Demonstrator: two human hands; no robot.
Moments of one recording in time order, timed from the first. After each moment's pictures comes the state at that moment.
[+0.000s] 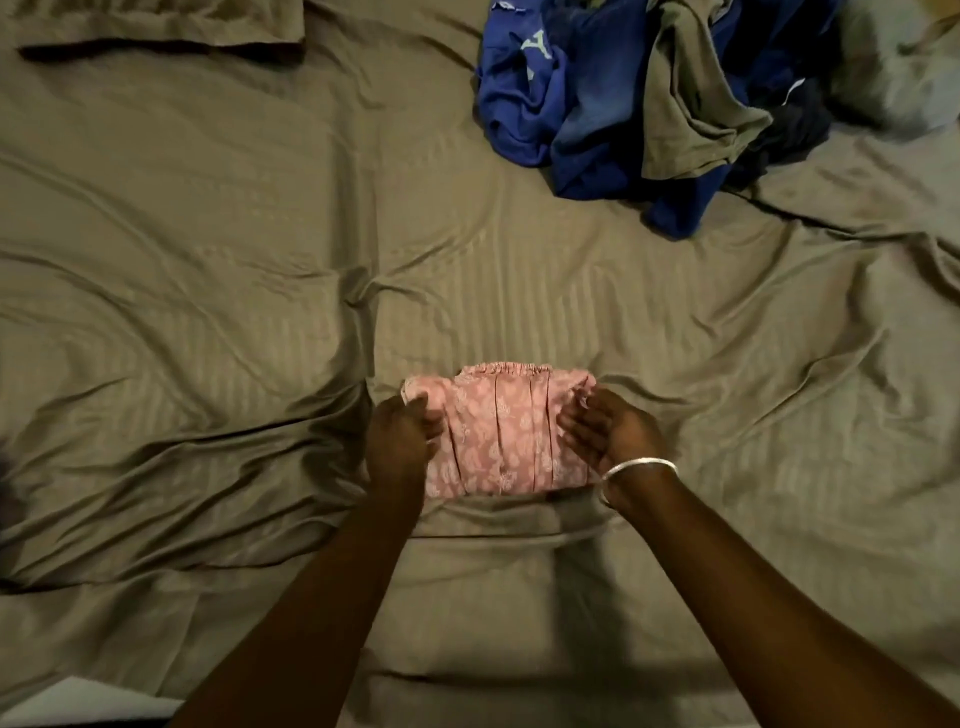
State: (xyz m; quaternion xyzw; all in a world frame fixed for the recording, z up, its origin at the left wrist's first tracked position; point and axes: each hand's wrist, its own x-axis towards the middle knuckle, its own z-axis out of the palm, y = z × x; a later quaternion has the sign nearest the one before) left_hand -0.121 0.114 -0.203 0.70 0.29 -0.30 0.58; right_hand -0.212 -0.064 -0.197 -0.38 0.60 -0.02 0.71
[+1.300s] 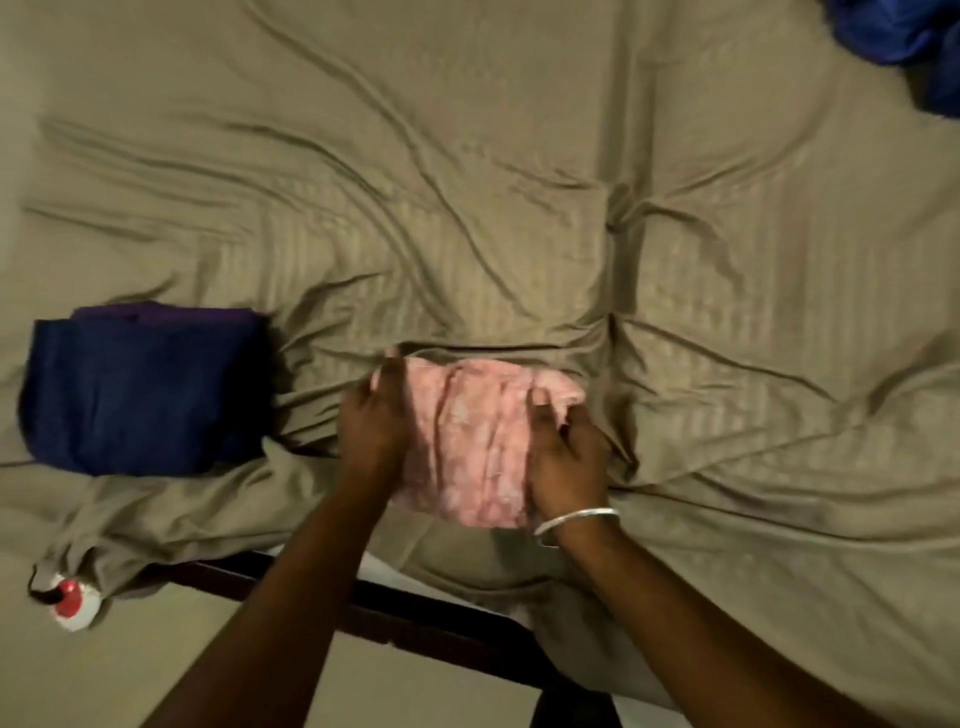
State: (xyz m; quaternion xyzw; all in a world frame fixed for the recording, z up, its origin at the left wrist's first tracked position) left_hand -0.066 0.391 -0.207 0.84 0.24 -0.09 0.47; right_hand -0.146 0.247 -0.227 -0.62 0.43 0.01 0.66
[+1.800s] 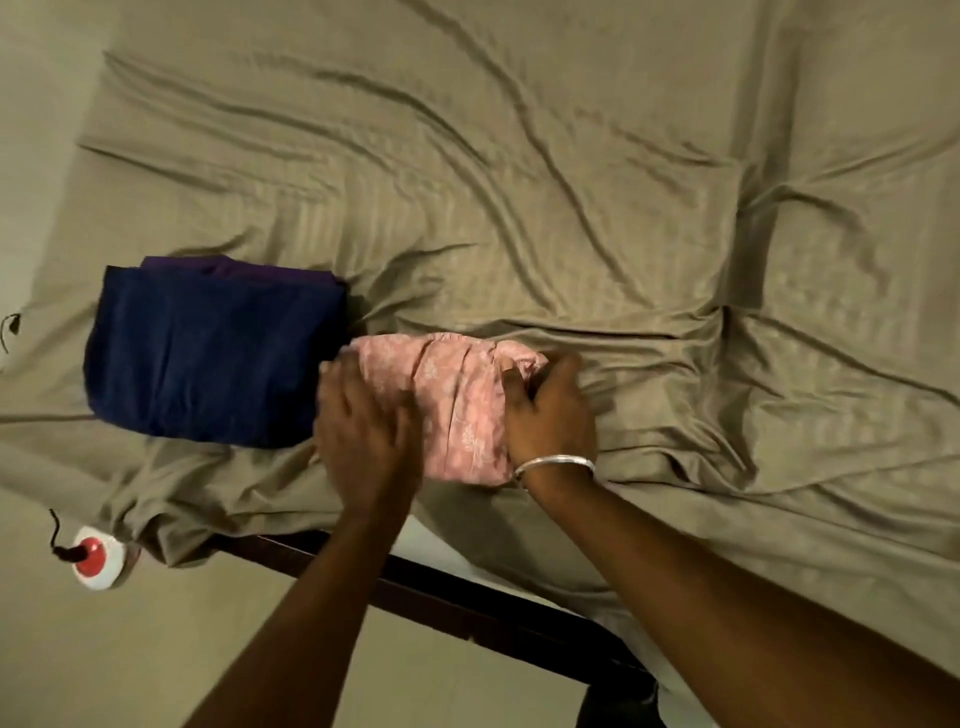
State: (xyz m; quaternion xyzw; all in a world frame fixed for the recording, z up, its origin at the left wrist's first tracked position) left_hand -0.088 0.512 -0.226 0.97 0.12 -0.01 0.19; right_hand -0.087 0.354 -0.243 -0.81 0.33 0.11 0.47
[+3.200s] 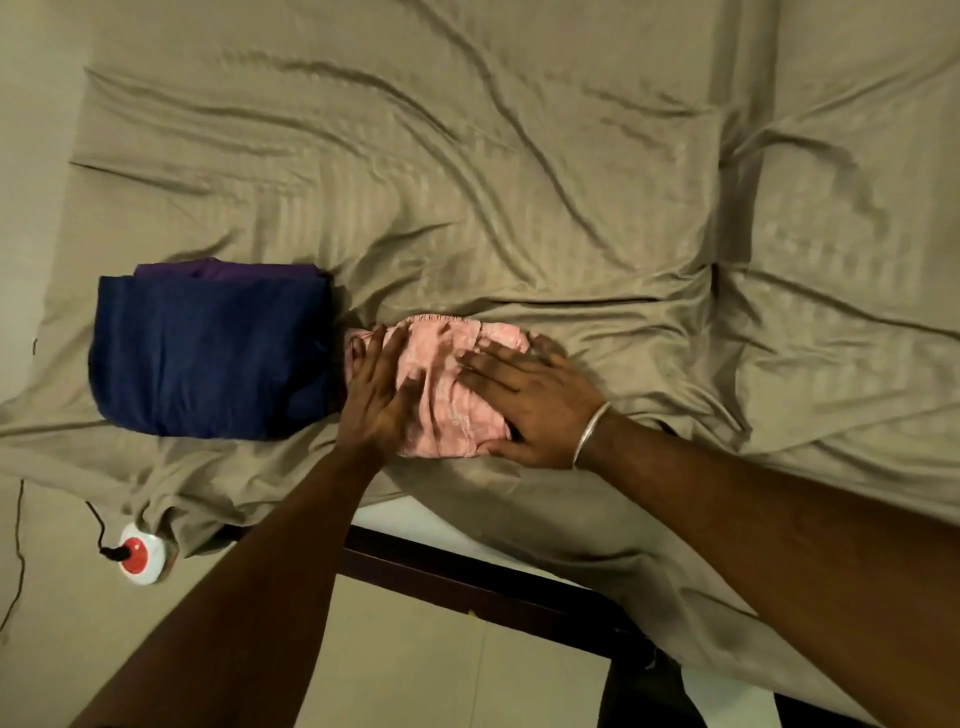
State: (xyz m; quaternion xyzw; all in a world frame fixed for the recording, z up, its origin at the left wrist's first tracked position) left_hand -0.056 0.543 -0.279 0.96 -0.11 -0.16 0.20; right_hand -0.098 0.301 -0.289 -0.93 -0.29 0.03 0.22
